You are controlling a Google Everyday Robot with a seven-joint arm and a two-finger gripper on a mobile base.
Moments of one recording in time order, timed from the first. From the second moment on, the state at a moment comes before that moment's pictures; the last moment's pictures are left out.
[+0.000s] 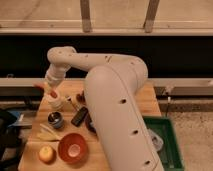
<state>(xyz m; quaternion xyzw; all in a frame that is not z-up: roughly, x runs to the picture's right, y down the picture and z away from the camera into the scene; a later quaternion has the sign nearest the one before) -0.299 -0.003 0.813 -0.40 -0.11 0.35 0.84</state>
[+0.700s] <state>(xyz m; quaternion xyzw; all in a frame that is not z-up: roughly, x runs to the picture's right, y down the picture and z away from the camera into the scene) -0.278 0.009 0.828 -0.40 -0.04 0.34 0.85</state>
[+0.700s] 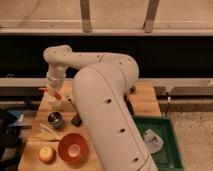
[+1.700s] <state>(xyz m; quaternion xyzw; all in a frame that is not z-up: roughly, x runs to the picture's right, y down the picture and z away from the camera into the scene) -0.282 0.003 0.831 -0.40 -0.02 0.33 0.85</state>
